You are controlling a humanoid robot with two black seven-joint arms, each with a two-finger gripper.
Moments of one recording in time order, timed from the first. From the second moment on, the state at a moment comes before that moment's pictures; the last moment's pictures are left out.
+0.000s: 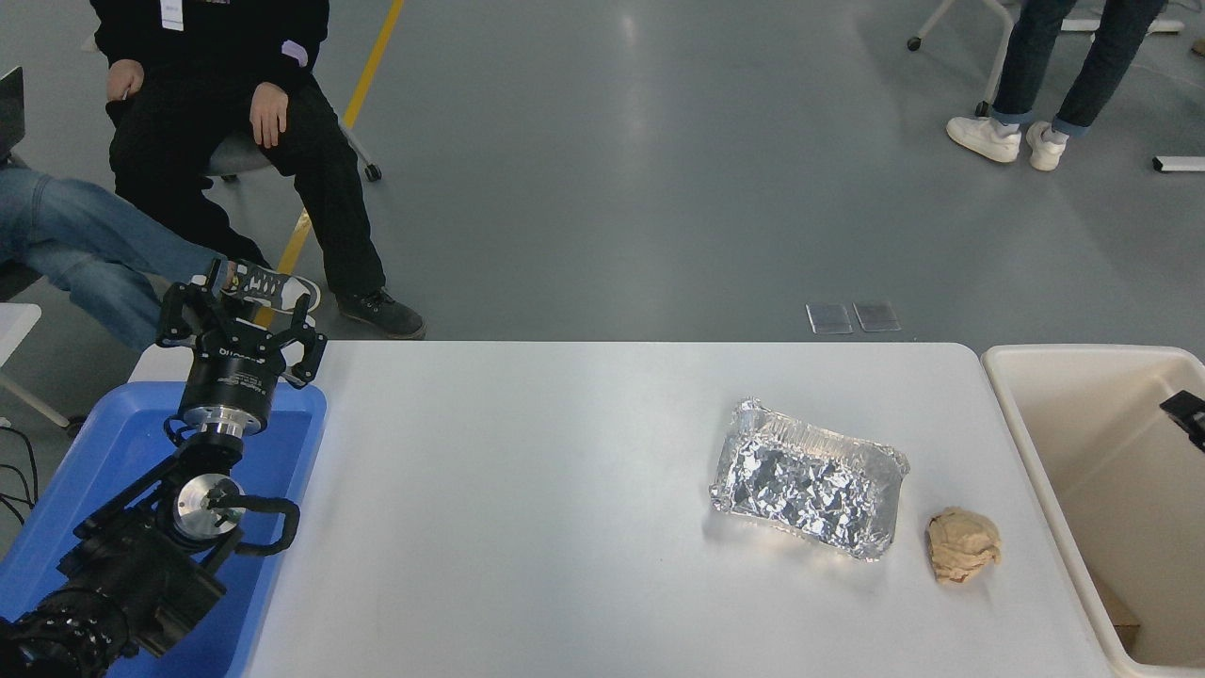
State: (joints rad) left arm -0.60 0.24 -0.90 -0.42 -0.07 -0.57 -0.53; right arm 1.26 -0.72 -1.05 0.90 0.00 -0.06 0.04
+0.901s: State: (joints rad) left arm -0.60 0.23 -0.89 -0.42 -0.07 -0.57 -0.53; right arm 2.07 -0.37 -1.35 1.28 -0.01 0.74 0.04
